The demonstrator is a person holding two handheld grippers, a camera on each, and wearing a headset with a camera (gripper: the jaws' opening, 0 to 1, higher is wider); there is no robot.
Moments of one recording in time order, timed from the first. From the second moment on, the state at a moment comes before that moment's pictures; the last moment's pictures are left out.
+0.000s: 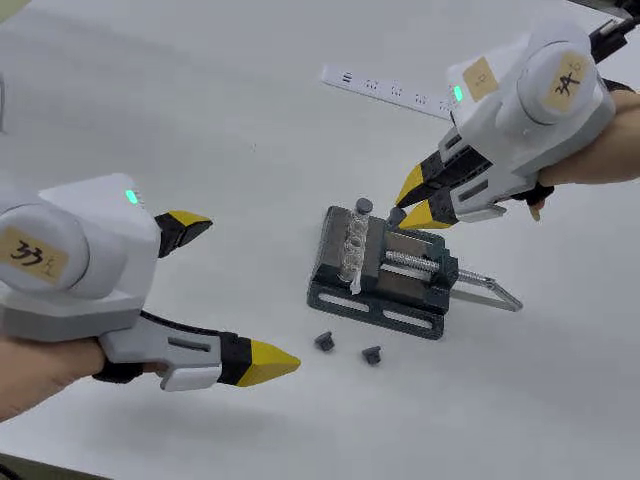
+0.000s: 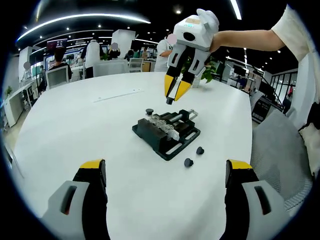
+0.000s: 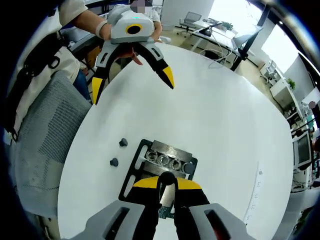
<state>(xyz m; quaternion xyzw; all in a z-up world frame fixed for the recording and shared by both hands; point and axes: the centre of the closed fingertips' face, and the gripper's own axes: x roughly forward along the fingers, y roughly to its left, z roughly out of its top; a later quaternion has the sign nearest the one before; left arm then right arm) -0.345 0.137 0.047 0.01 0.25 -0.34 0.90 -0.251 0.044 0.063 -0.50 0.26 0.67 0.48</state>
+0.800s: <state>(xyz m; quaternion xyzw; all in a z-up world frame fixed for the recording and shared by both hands) -0.350 0.135 0.043 0.00 0.26 -0.34 0.90 -0.239 0.064 0.037 -0.53 0.25 0.68 0.44</state>
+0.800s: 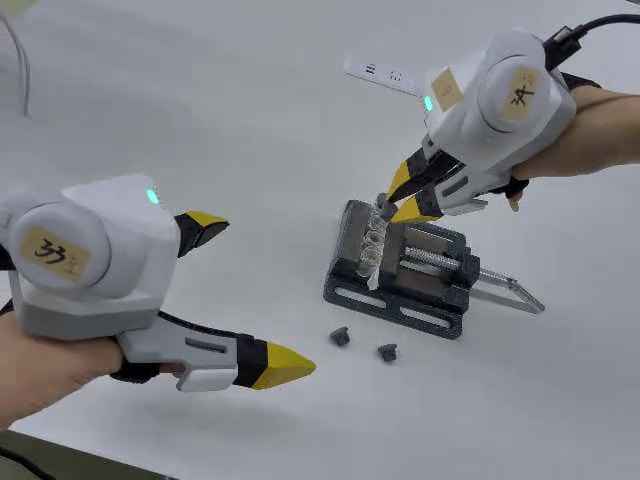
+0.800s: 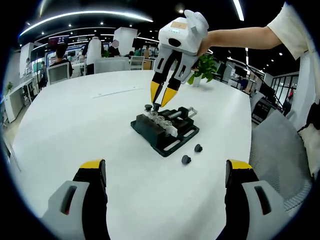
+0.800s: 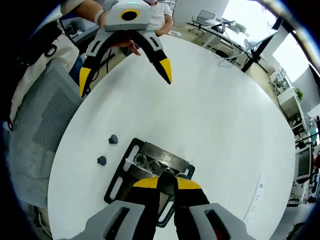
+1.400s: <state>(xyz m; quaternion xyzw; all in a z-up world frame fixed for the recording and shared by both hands) -0.351 0.136 0.040 -0.01 0.26 -0.34 0.90 -0.240 0.067 0.031 -0.54 0.26 0.67 0.43</state>
